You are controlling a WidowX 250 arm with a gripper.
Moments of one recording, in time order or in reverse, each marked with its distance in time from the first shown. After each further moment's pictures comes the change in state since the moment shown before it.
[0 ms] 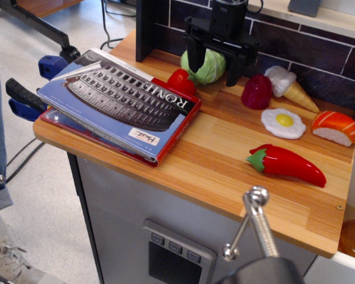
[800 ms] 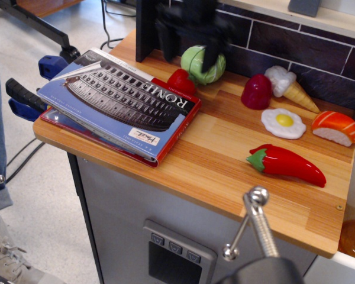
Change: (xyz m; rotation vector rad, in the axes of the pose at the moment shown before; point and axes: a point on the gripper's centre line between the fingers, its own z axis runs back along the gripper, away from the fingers) arm -0.018 0.043 0.023 -0.070 0.064 -0.027
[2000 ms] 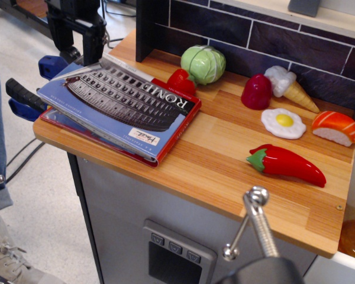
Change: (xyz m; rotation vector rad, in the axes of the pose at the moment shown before) arm -0.033 0.142 -0.027 0.079 -0.037 -0.039
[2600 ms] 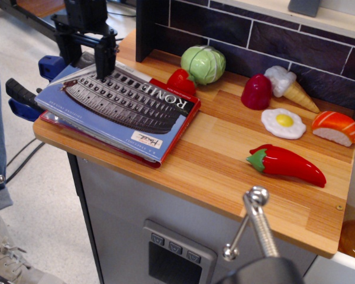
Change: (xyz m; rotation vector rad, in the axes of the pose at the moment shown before) arm -0.014 -0.037 -0.002 -0.106 -0.003 0.066
